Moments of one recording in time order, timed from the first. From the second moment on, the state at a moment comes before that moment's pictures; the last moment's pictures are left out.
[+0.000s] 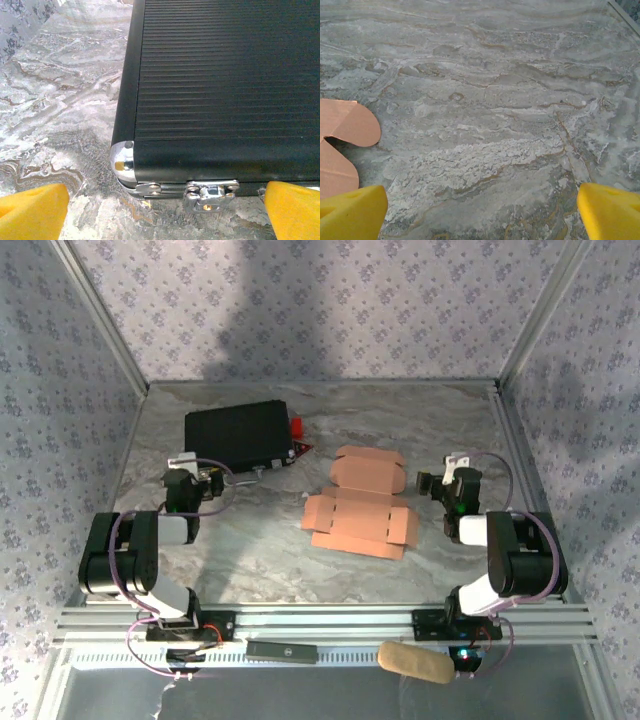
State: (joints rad) left arm 0.01 1.52 0.38 0.69 -0.12 -0.06; right arm -0.03 1.50 0.38 0.65 0.03 0.00
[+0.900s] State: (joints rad) left arm 0.01 1.53 0.38 0.70 -0.12 -0.06; right arm -0.04 1.51 0.38 0.67 0.02 -0.01
